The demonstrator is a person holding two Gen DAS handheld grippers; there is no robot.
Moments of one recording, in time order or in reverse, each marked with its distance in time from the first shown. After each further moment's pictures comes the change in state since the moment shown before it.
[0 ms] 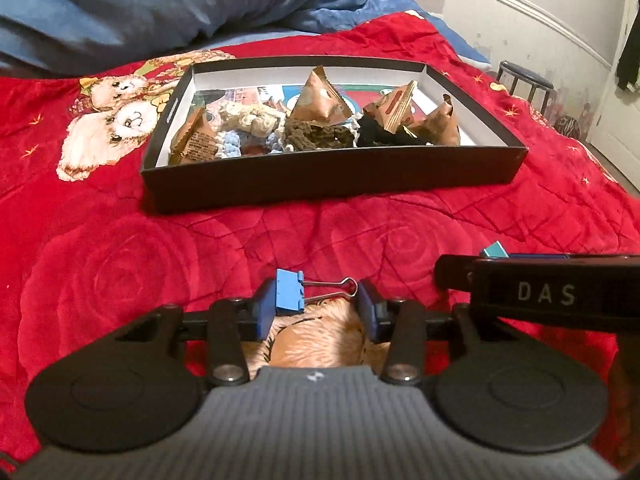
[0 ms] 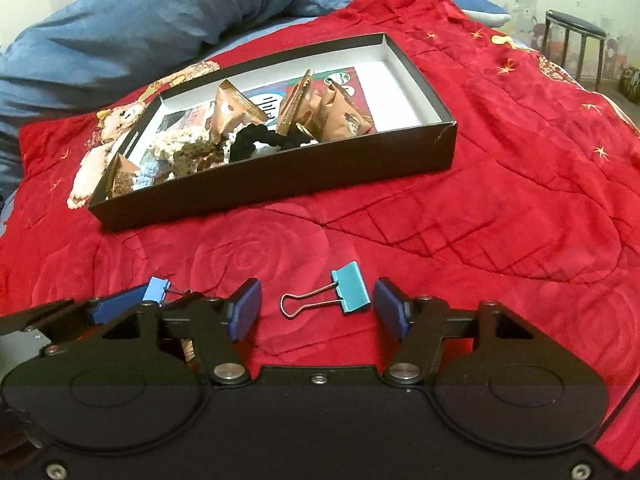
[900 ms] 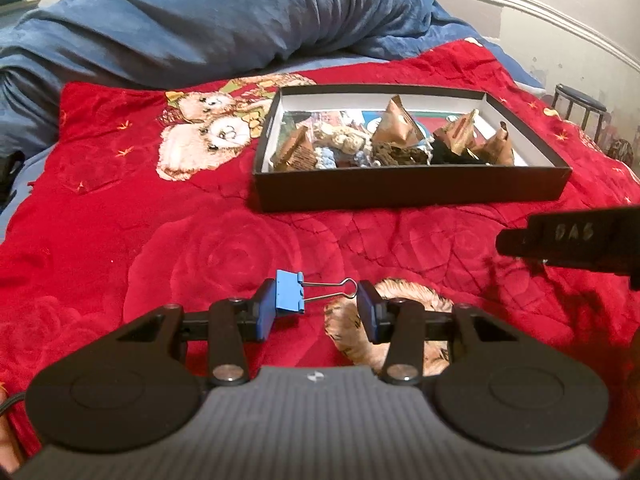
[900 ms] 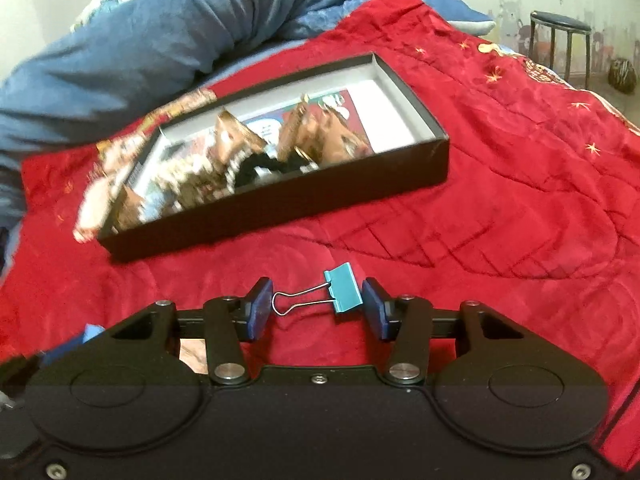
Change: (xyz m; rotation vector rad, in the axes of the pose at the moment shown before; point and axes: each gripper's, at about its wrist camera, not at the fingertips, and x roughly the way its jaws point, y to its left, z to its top) left arm -0.045 0.018 -0.017 -0.062 -0.076 0.201; right arm -0.011 0.001 0.004 0.087 -0.085 0.047
